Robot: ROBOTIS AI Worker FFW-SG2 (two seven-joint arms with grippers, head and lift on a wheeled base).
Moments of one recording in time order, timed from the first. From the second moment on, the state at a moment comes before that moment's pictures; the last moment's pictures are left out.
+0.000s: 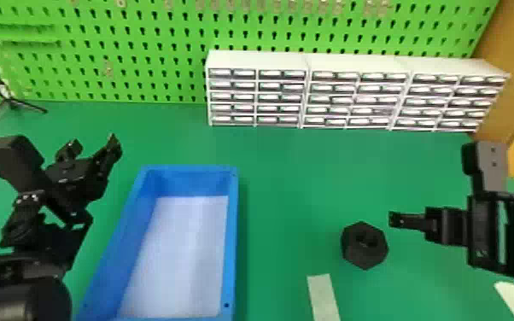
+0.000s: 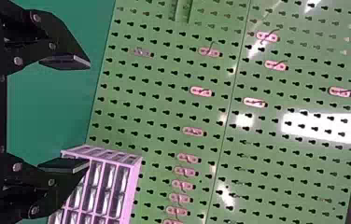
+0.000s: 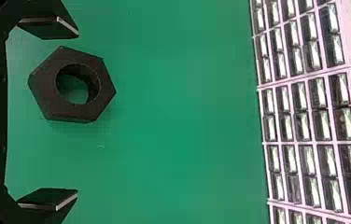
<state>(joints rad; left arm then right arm) 0.02 0.06 0.14 -1.81 0.27 0.17 -0.08 -0.12 -0.13 -0.19 -2.21 0.03 1.57 0.36</state>
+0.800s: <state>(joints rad) 0.02 0.06 0.13 -1.80 0.27 0.19 -0.08 -0.25 -0.19 -0.05 -1.95 0.08 1.57 0.36</state>
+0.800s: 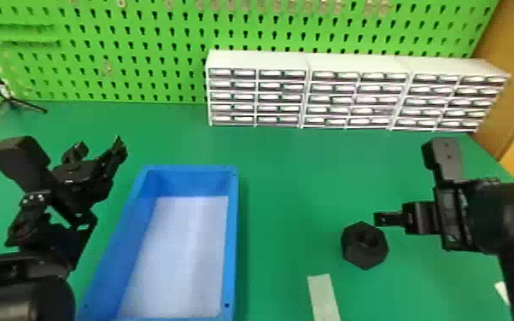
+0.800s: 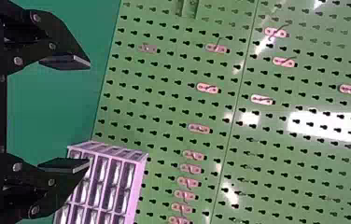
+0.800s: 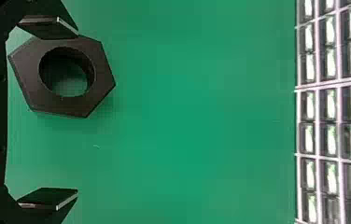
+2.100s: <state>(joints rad) 0.01 0.06 0.12 -1.79 0.28 0.19 -0.08 -0.36 -0.22 0.02 -1.66 0.08 1.48 0.36</state>
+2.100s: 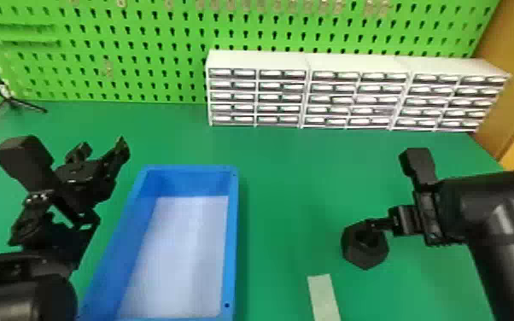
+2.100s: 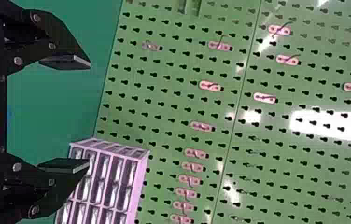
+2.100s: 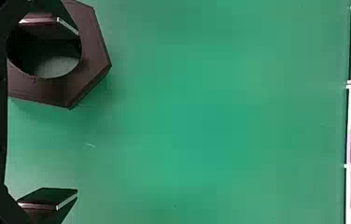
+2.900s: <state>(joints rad) 0.01 0.06 0.12 -1.79 0.28 0.19 -0.08 -0.37 -0.21 0.04 -1.59 0.08 1.44 0.36</state>
